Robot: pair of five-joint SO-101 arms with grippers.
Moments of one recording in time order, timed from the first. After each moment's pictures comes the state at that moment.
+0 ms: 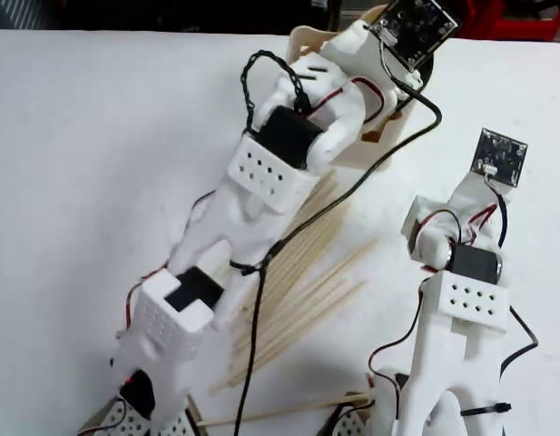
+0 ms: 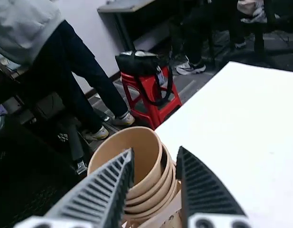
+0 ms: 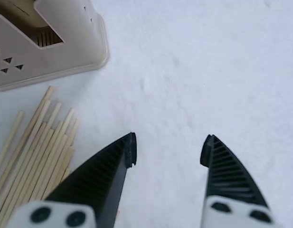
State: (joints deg) left arm 34.2 31.0 -62.4 56.0 -16.6; right arm 12.0 -42.0 48.9 50.7 -5.6
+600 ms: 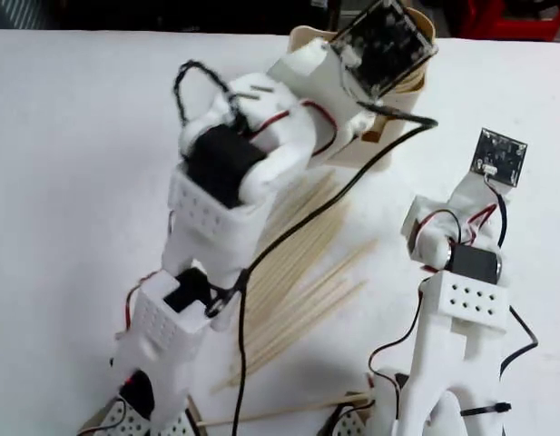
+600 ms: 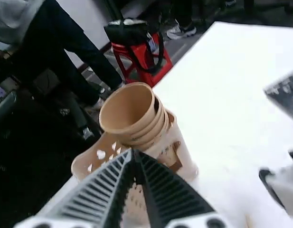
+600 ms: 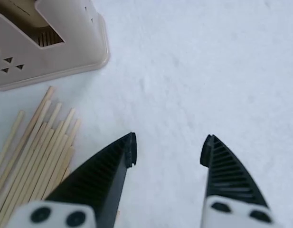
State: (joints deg) left arm 34.2 31.0 -92.0 95.7 -21.3; right arm 12.0 -42.0 48.9 50.6 -5.6
